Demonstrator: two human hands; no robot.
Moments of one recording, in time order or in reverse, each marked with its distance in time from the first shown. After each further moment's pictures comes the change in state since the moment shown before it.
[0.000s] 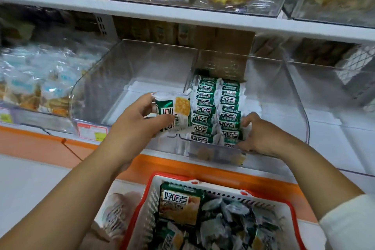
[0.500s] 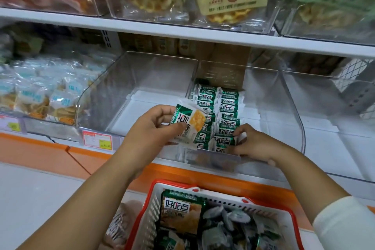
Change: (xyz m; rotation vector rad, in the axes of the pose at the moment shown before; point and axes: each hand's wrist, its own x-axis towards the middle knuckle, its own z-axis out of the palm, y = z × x) left_hand -0.001 0.004 0.014 -0.120 -0.070 0.001; right_hand 0.002 -0.002 0.009 0.419 -0.081 0.057
